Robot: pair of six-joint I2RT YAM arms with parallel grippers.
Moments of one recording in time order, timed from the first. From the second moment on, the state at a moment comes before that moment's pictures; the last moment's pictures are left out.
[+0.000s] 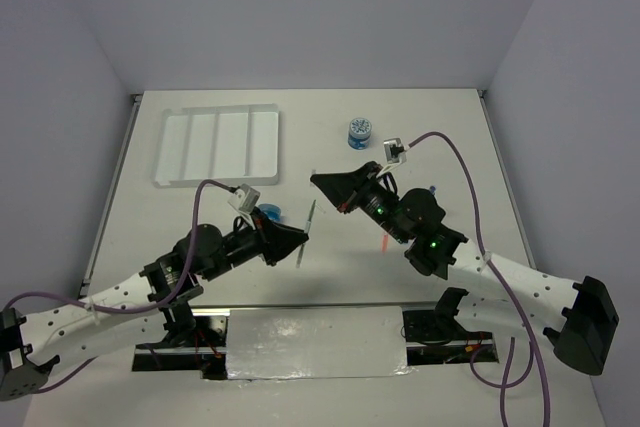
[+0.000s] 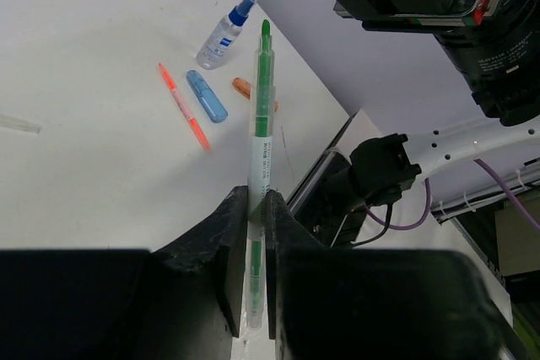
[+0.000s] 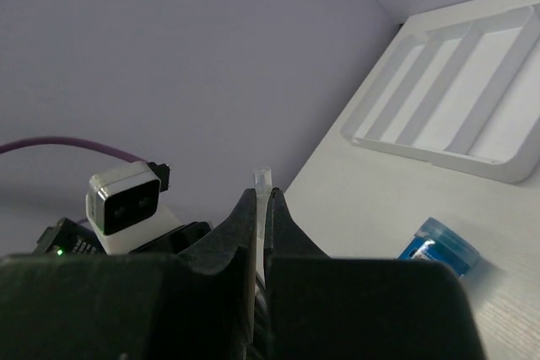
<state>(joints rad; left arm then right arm) -1.01 0.68 0.46 0.17 -0.04 -0.66 0.90 0.94 0.63 0.50 0.11 0.81</state>
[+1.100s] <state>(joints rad) -1.01 0.61 0.46 0.11 -0.11 -0.63 0.91 0.94 0.59 0.54 0.06 0.77</state>
